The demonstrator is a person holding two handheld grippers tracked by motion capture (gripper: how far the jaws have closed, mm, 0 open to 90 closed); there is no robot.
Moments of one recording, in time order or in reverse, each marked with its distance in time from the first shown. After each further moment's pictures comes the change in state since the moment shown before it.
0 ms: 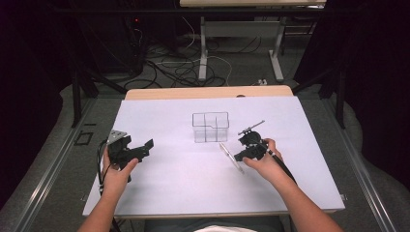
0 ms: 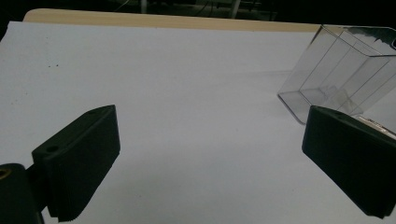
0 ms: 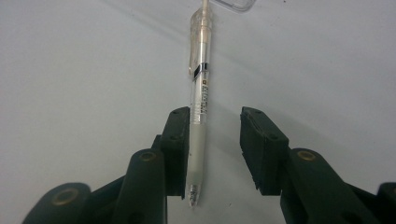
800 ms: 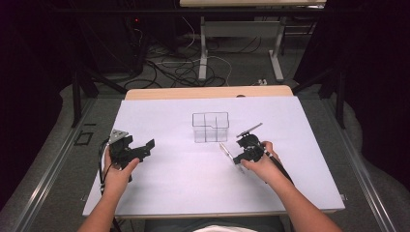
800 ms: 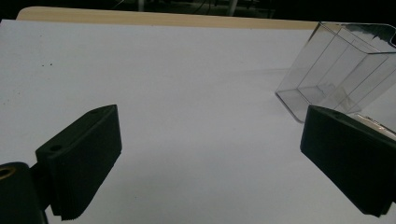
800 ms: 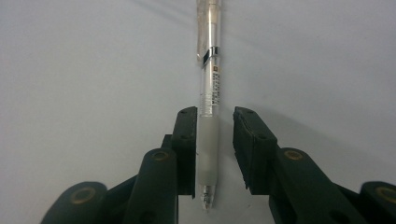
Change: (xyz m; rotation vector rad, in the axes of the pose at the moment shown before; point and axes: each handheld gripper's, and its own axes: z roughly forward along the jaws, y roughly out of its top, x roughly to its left) left arm -0.001 0.000 0.002 0.011 -0.009 0.001; right arm 0.003 -0.003 0.014 0.048 0.033 0.034
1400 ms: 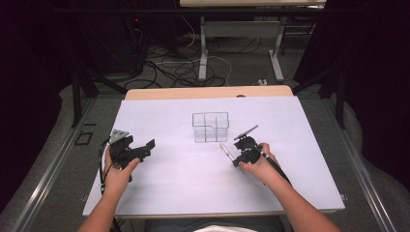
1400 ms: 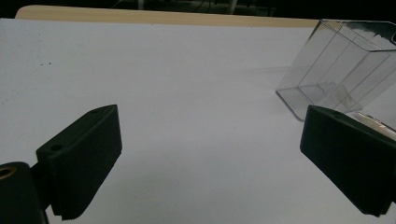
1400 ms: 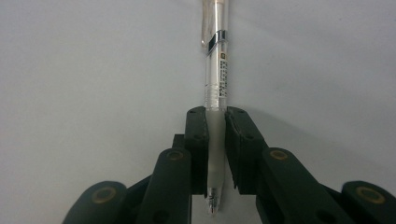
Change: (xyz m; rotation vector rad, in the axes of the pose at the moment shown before) left arm 0.000 0.000 0.001 0.002 0.001 0.004; right arm 0.004 -0.001 0.008 0.084 -0.017 0.023
